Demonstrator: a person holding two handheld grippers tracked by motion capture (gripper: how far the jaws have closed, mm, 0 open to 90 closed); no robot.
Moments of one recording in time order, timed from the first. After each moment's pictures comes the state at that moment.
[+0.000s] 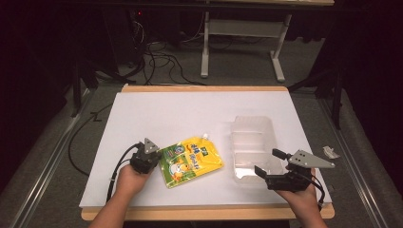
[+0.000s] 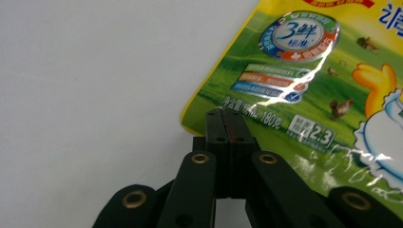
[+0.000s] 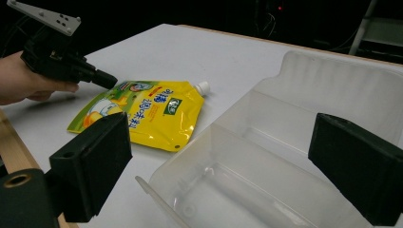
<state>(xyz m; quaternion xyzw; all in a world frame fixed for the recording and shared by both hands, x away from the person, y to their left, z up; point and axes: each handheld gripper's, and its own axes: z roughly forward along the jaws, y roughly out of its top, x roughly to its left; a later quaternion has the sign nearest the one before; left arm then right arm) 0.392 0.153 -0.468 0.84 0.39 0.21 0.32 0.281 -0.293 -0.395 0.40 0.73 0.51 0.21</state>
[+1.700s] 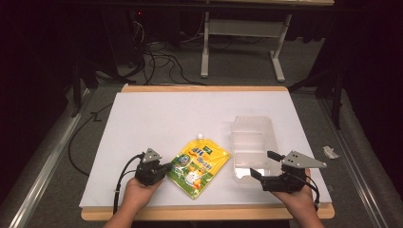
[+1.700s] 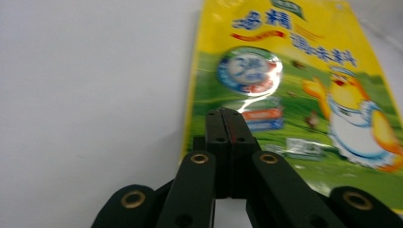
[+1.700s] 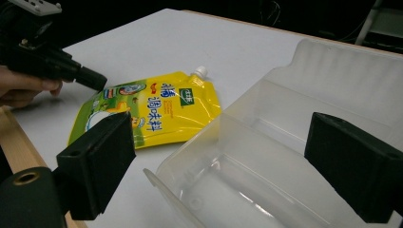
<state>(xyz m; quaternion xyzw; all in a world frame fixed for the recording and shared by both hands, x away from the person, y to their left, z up) 0.358 0.139 -0.467 0.81 0.42 0.14 0.39 0.281 -0.281 -0.399 0.39 0.75 0.49 0.20</state>
